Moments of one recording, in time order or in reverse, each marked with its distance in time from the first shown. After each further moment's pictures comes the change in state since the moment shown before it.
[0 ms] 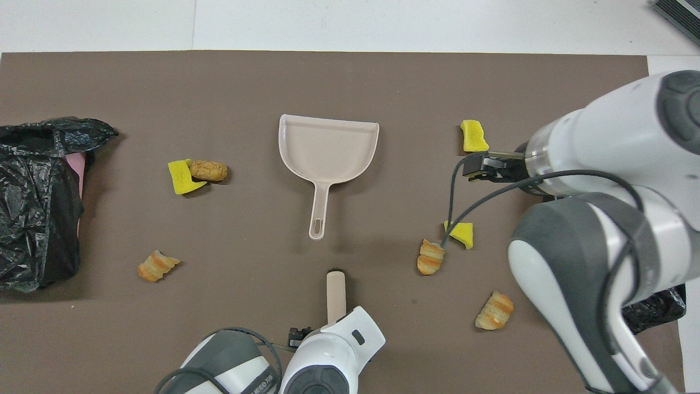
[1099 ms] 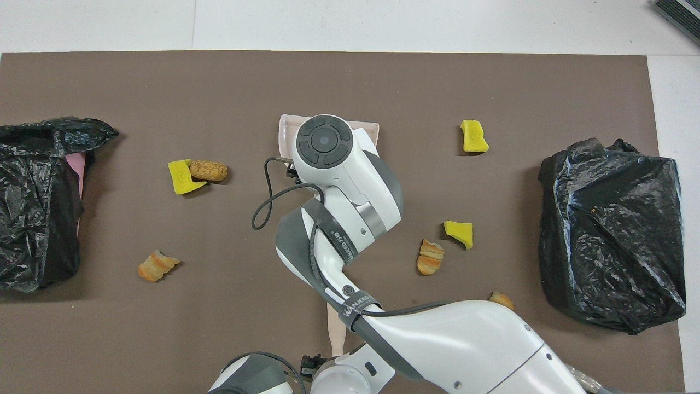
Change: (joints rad) left arm -0.106 0.025 0.002 -0.085 0.000 0.067 -0.089; right arm 0.339 0.609 0.003 0.444 -0.001 0.167 0.458
